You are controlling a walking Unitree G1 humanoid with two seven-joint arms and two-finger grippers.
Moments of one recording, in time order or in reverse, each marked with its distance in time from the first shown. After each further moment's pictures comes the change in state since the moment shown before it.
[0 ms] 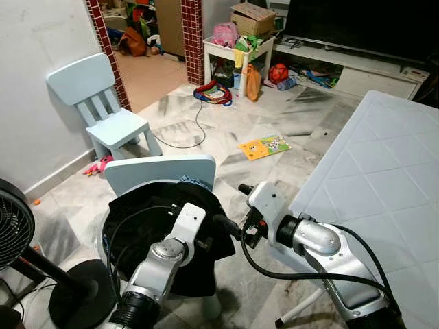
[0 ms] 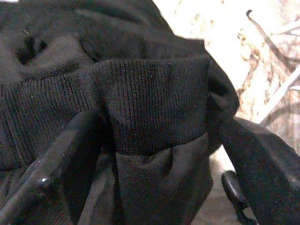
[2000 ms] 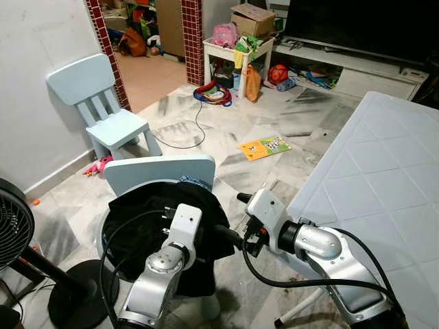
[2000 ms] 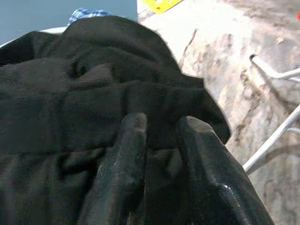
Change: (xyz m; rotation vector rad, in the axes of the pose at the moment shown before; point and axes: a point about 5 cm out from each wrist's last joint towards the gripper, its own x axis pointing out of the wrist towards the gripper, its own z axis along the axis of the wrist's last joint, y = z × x) left arm -0.031 -0.001 0.008 -0.093 -0.133 0.095; right arm -0.002 0.005 -0.006 -0.012 0.032 0.048
